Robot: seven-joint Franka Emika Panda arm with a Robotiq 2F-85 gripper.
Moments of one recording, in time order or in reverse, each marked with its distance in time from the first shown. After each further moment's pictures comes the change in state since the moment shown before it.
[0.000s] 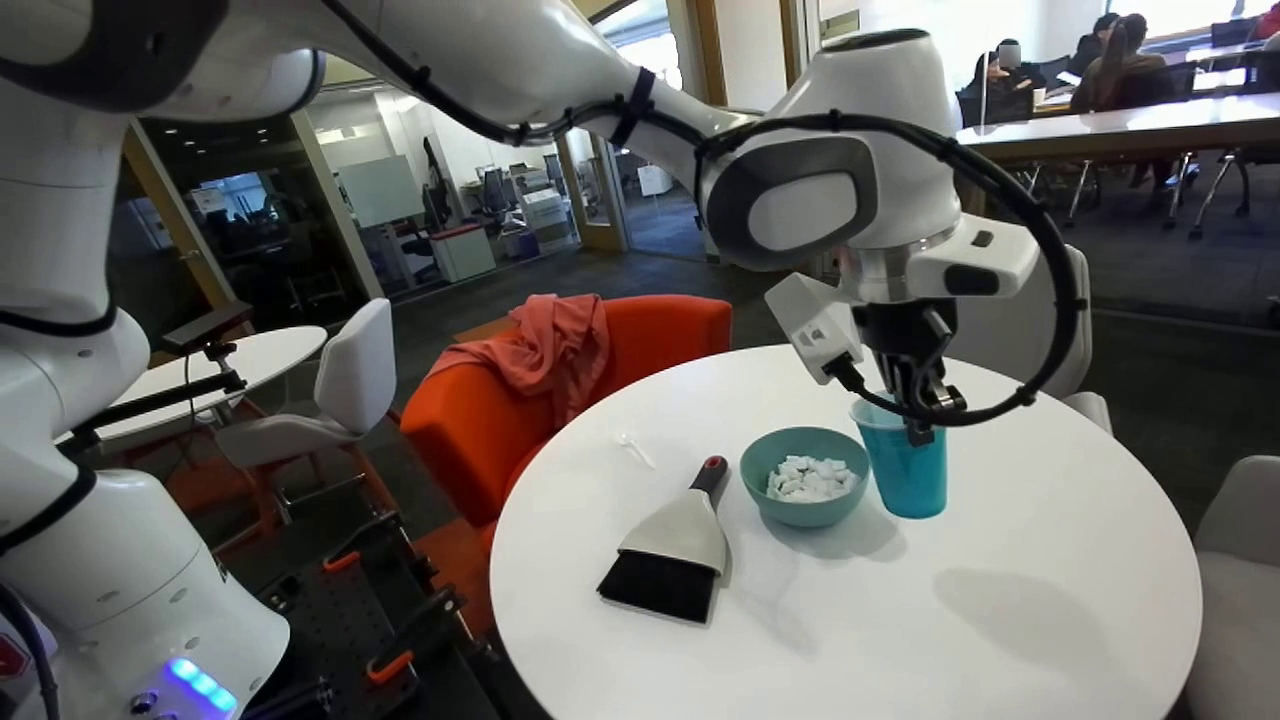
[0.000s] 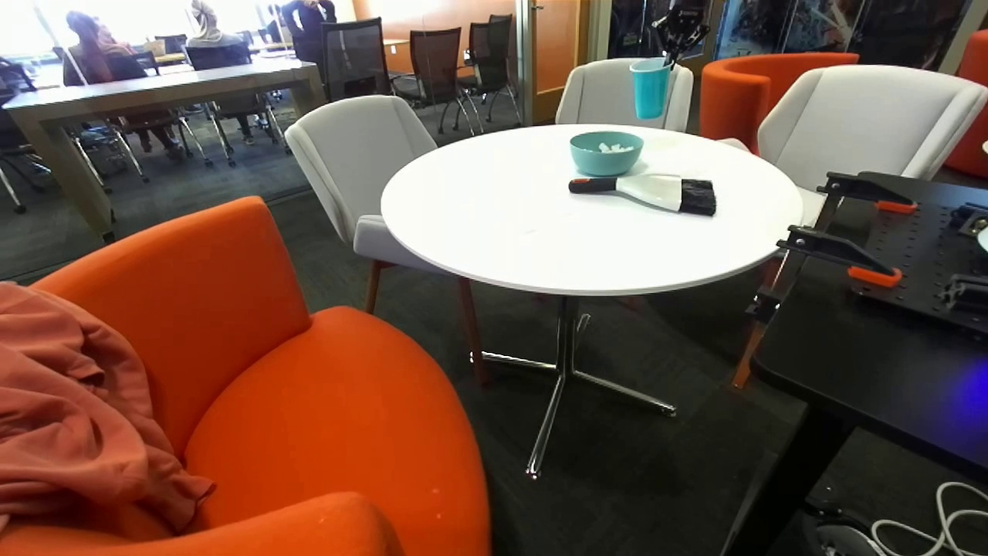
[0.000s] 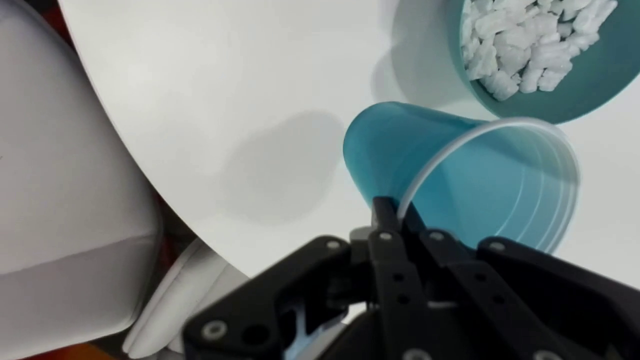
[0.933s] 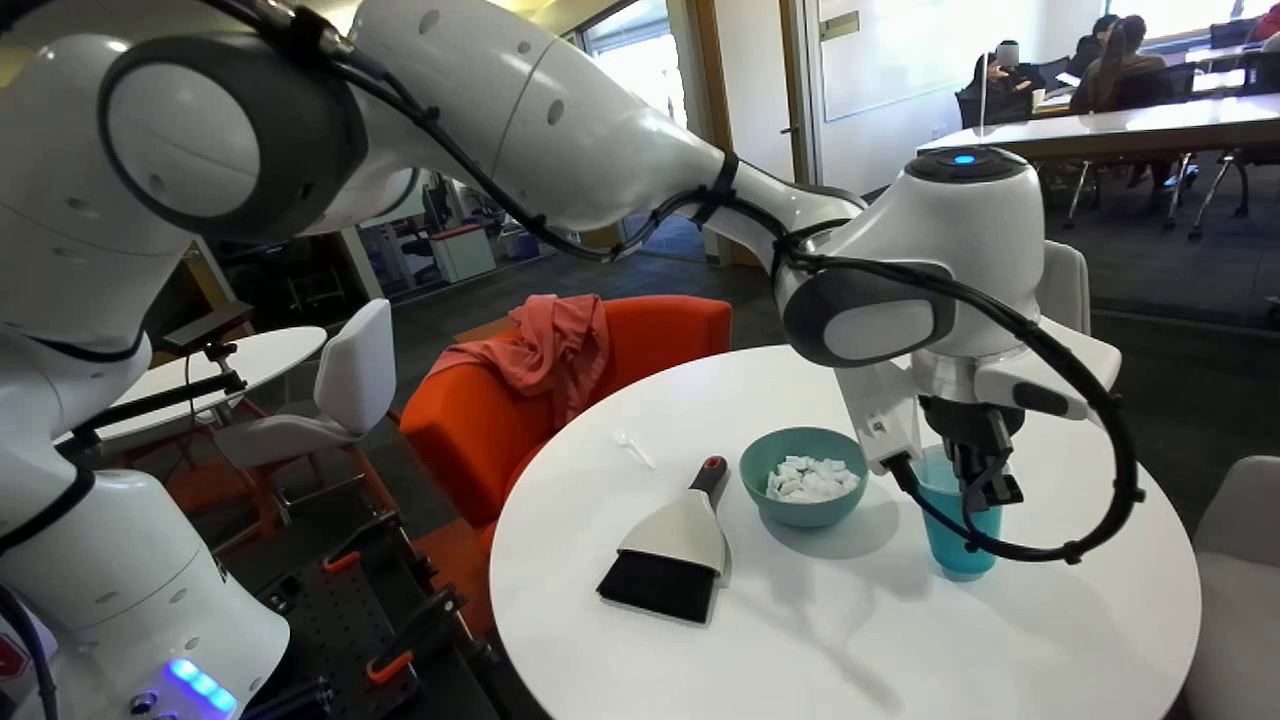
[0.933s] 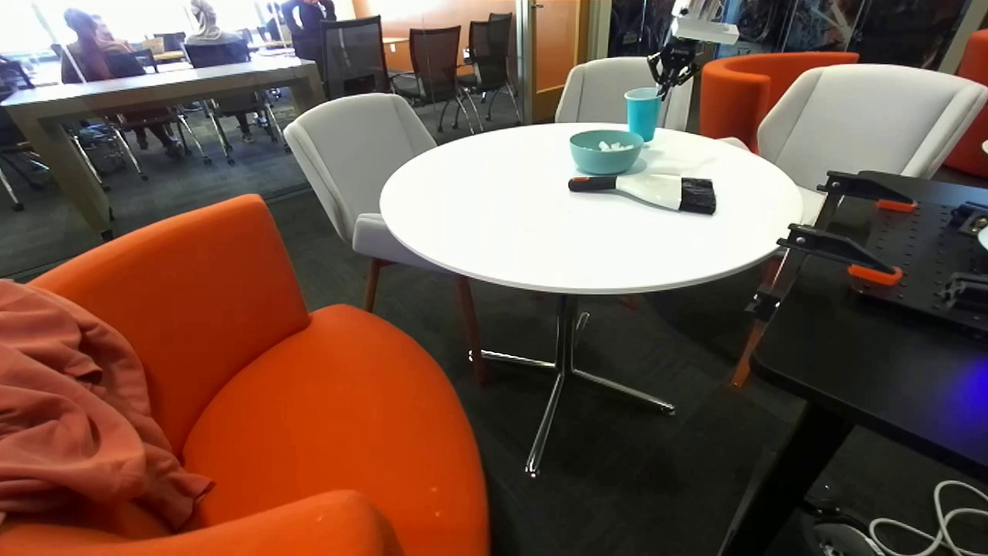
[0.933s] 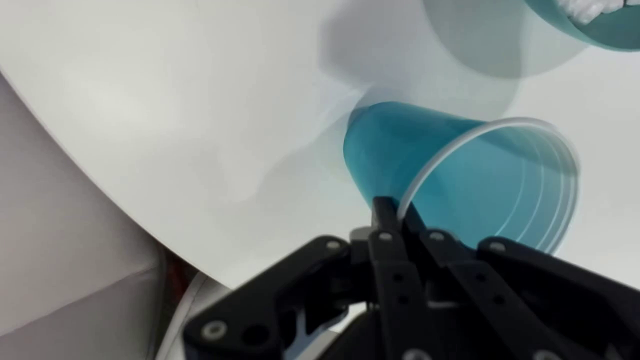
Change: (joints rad) arm -0.020 0.280 -0.033 0.281 0.134 -0.003 0.031
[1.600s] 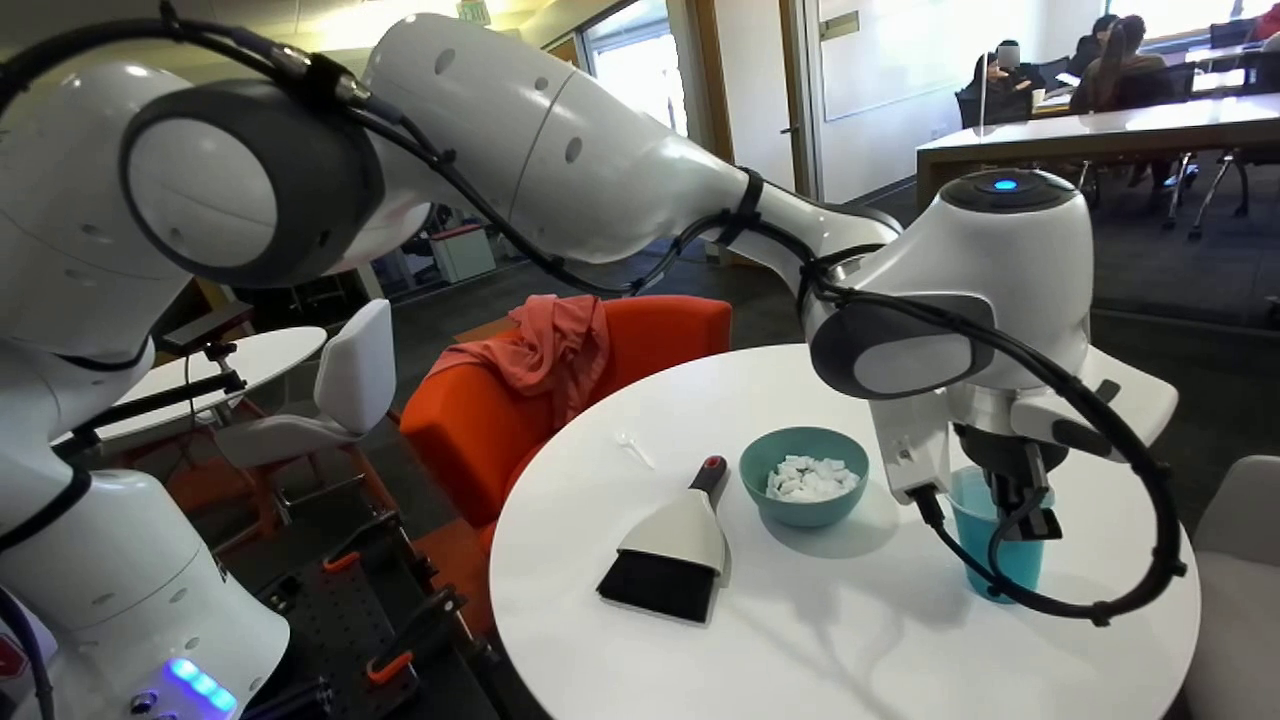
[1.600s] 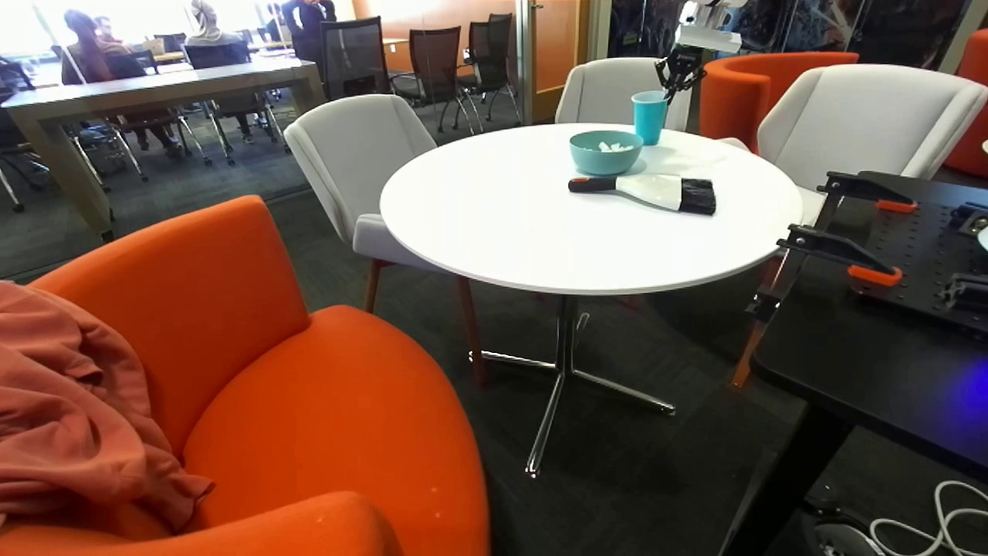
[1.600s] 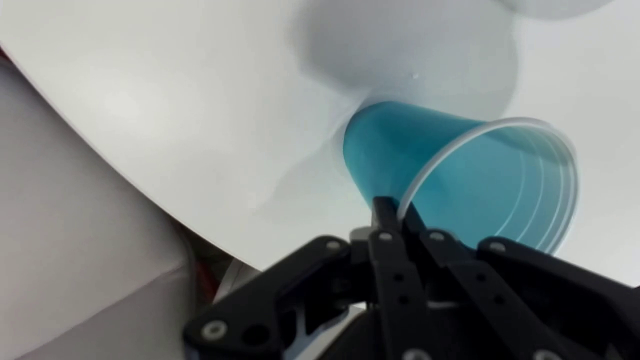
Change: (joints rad) arm -0.041 0.080 0.000 0.103 0.008 0.002 0.063
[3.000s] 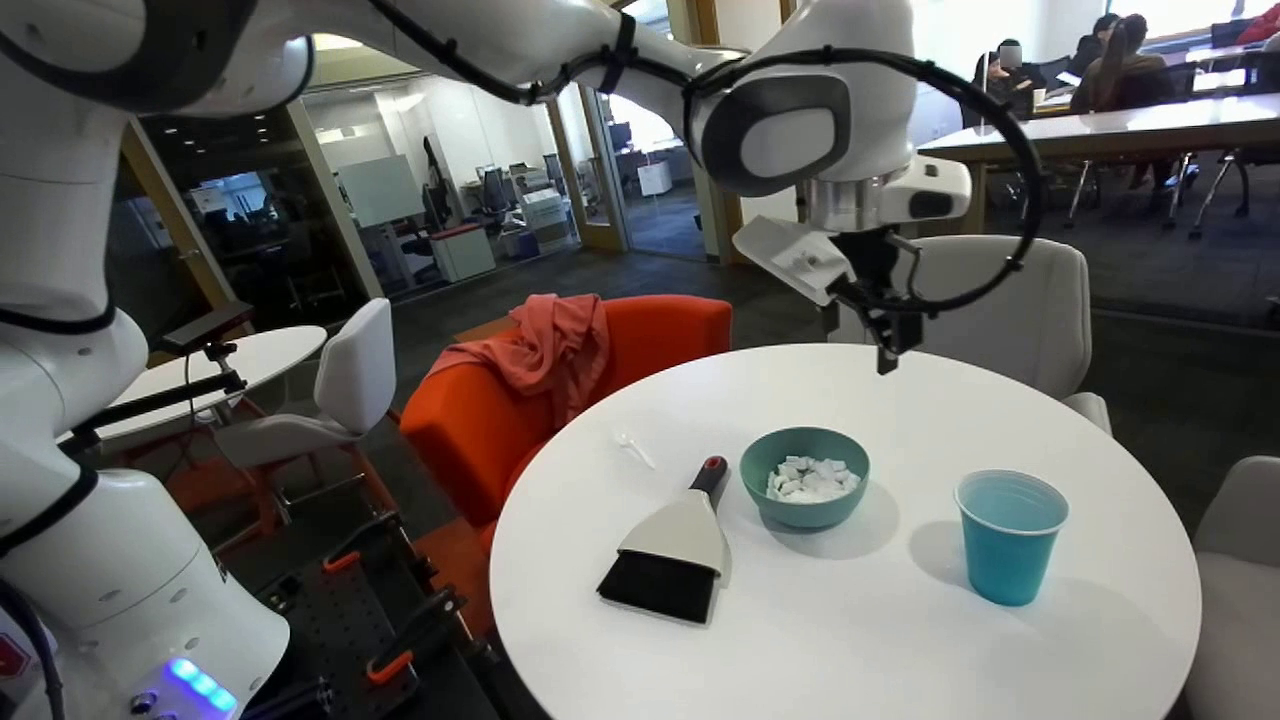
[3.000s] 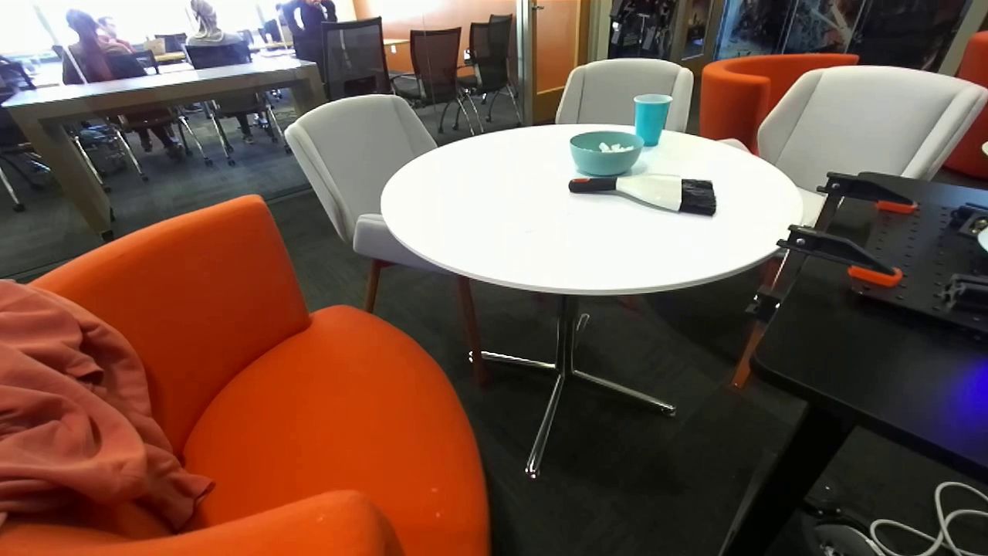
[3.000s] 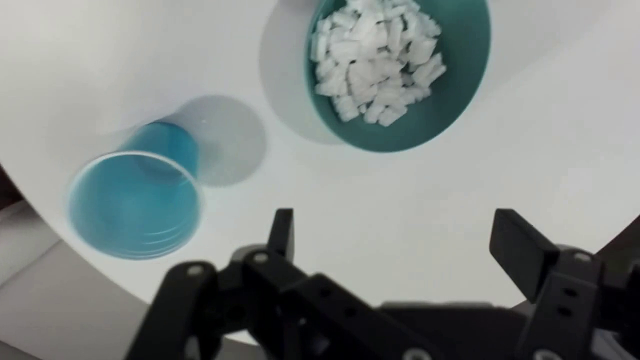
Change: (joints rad) arm 0.086 -0.383 0.146 -0.296 -0.096 -0.169 -0.329
